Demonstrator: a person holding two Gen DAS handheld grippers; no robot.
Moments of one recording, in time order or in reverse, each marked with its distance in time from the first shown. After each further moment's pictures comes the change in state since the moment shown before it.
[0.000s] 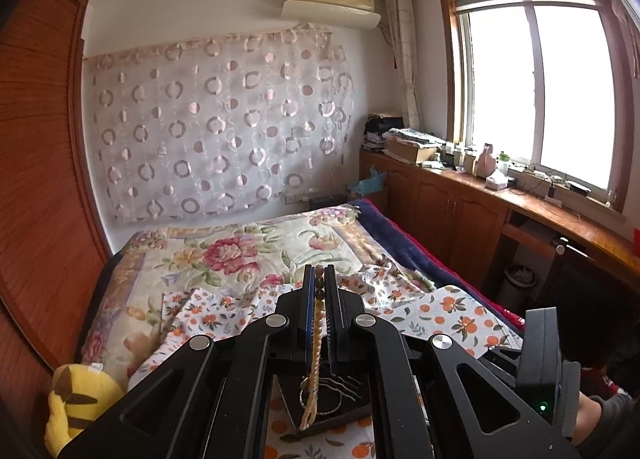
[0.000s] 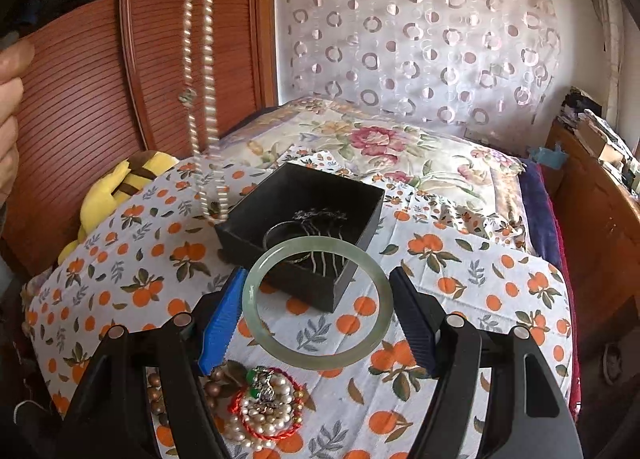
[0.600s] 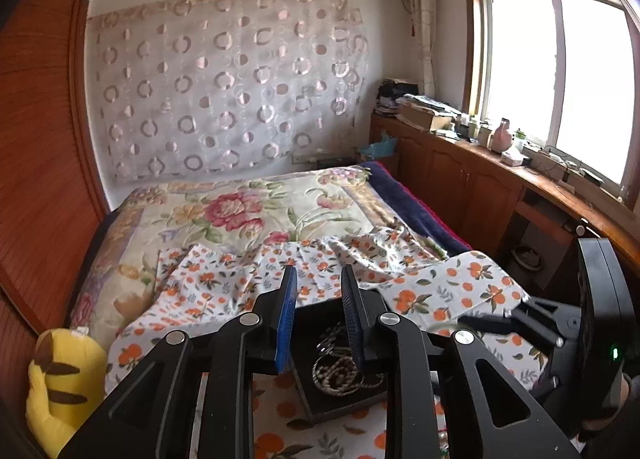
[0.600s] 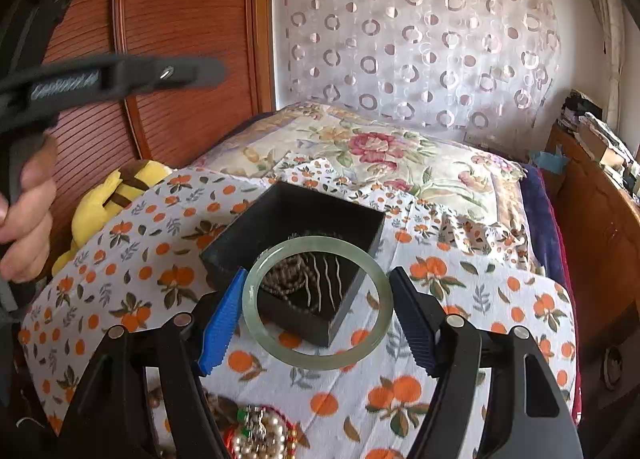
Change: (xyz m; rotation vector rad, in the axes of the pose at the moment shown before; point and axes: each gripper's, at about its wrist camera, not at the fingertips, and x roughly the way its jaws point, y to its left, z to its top) left arm 0.053 0.033 -0.046 -0.056 0.130 0.019; right arm 0.026 -0.002 0.022 -0.001 -0.020 -0.005
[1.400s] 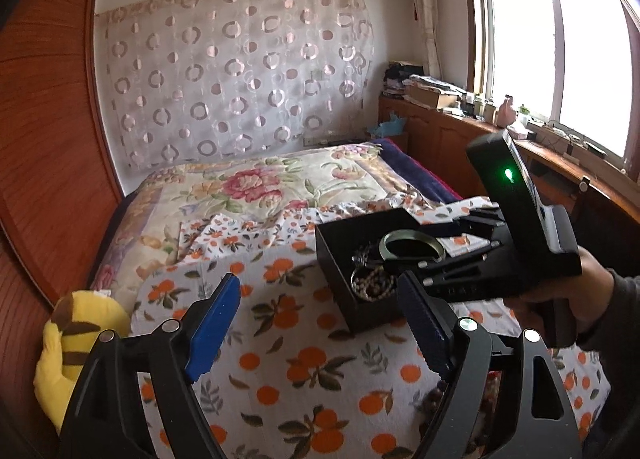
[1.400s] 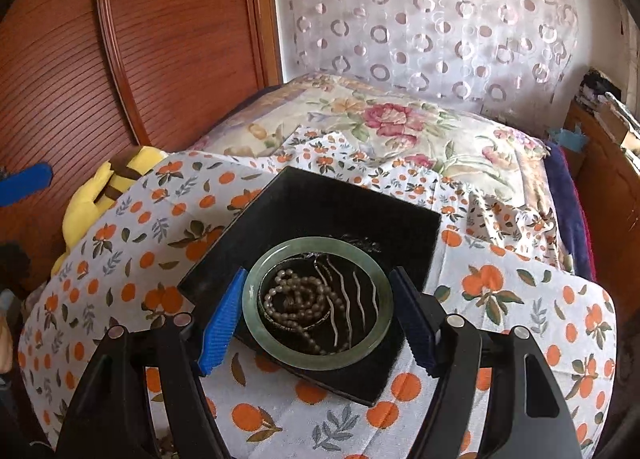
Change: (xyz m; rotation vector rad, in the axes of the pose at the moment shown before) left arm -0.039 0.025 -0.083 0.031 0.046 0.034; right arm 0.078 0.012 0.016 0.029 0.118 0.048
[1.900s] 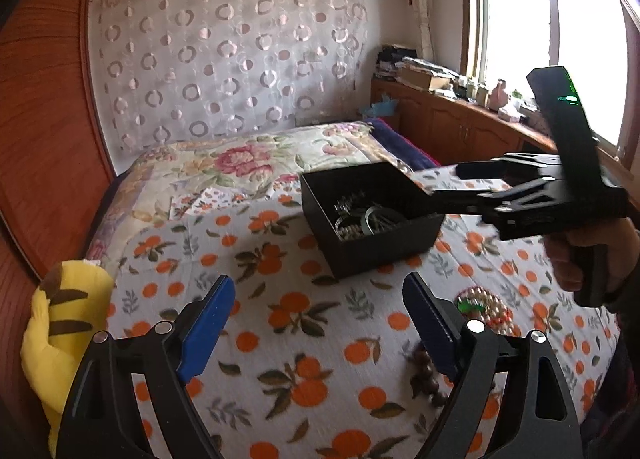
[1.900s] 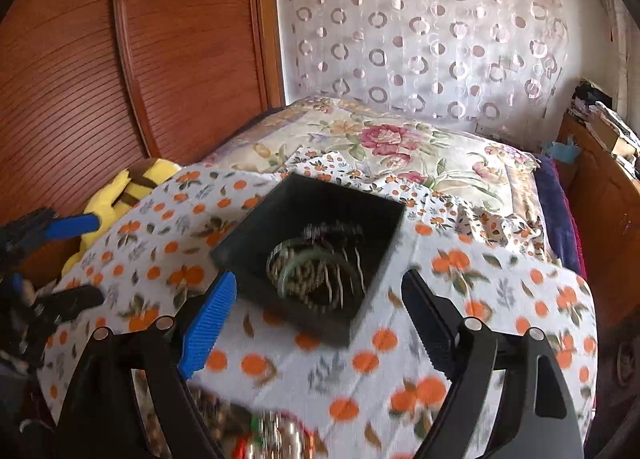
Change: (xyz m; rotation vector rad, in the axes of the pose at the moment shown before) left arm -0.003 -0.012 -0.045 0.001 0.065 -0.035; right arm -0.069 -0.006 -0.037 -0.009 -0.093 0.001
